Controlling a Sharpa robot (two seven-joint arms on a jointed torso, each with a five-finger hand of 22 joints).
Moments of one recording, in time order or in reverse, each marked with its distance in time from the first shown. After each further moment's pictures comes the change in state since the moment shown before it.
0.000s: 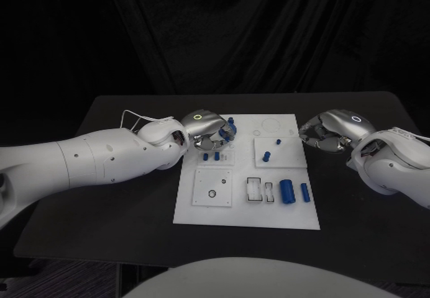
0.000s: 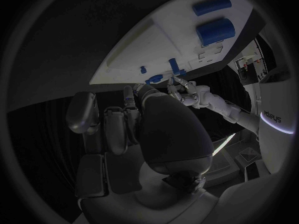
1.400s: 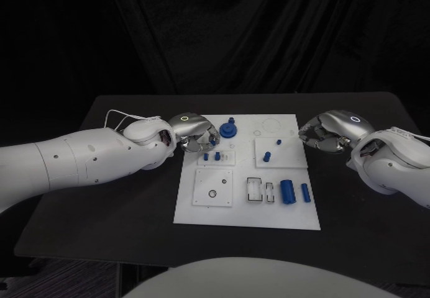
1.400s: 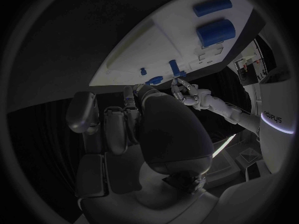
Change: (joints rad) left arm 0.008 -0.084 -0.002 0.035 0.000 0.107 -0.025; left_hand -0.022 0.004 0.008 -0.008 -0.017 -0.004 0.004 -0.008 0.000 -0.016 0.016 -0.043 -0.023 -0.038 0.016 -0.025 -0.039 0.000 -0.029 0.000 -0.035 0.000; right arm 0.000 0.007 0.000 -0.009 0.000 0.018 -0.001; right_hand 0.000 0.000 0.006 0.000 0.000 0.000 0.000 0.000 0.000 0.000 0.000 0.000 0.000 0.000 0.000 -0.005 0.000 0.000 0.000 0.000 -0.006 0.000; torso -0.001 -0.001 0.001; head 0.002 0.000
